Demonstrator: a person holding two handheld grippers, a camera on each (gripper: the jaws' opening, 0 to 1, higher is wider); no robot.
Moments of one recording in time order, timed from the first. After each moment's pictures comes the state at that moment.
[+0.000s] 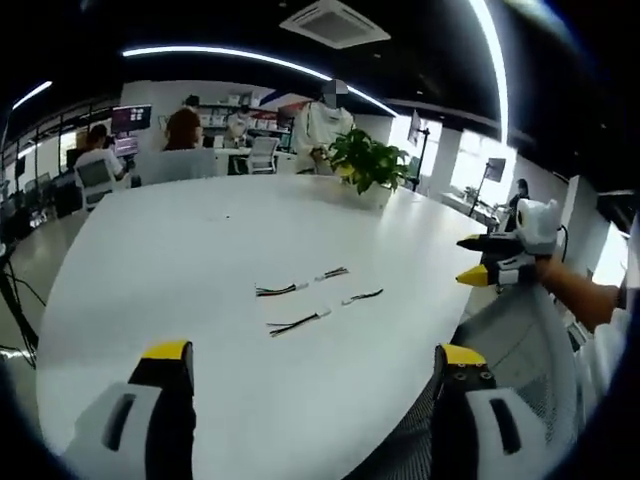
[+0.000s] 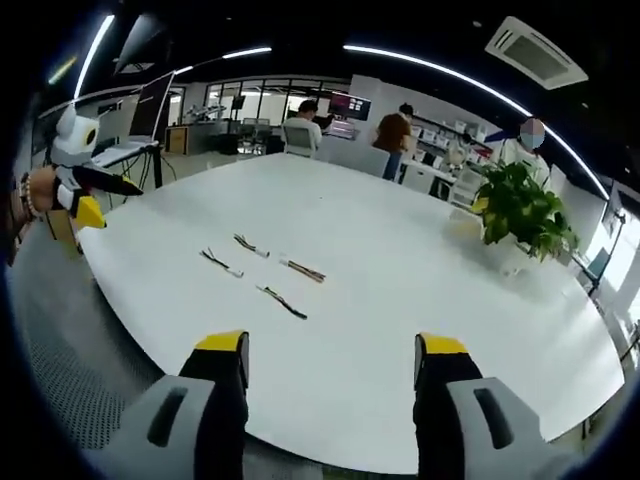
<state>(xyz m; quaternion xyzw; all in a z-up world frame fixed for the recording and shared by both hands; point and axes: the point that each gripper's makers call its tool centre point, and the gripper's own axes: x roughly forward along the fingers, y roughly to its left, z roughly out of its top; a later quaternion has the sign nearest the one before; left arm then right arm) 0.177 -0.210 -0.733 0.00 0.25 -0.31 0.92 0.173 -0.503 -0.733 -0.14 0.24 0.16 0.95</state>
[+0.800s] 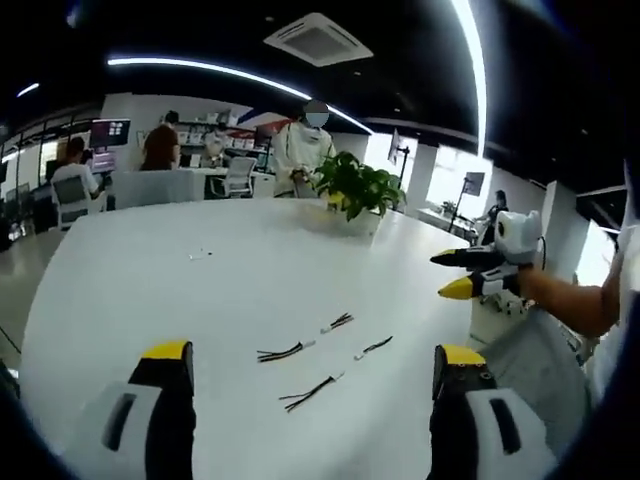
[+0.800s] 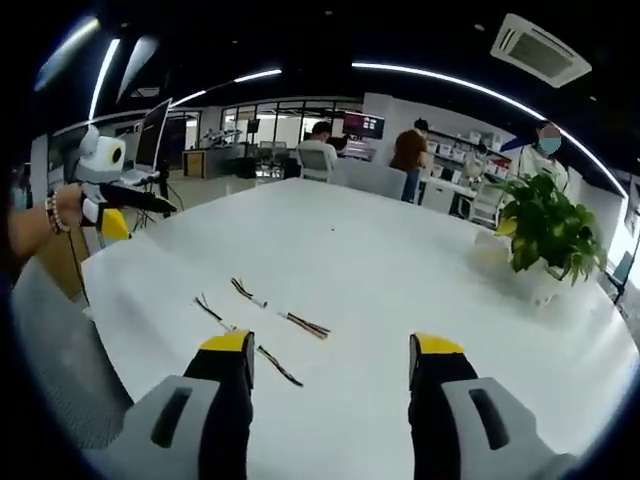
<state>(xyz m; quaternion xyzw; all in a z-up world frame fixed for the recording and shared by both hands) 0.261 -0.238 -0.717 -0.01 0.21 -0.38 0.90 0.252 -0.476 -0.722 -0.11 0.20 0.23 0.95</state>
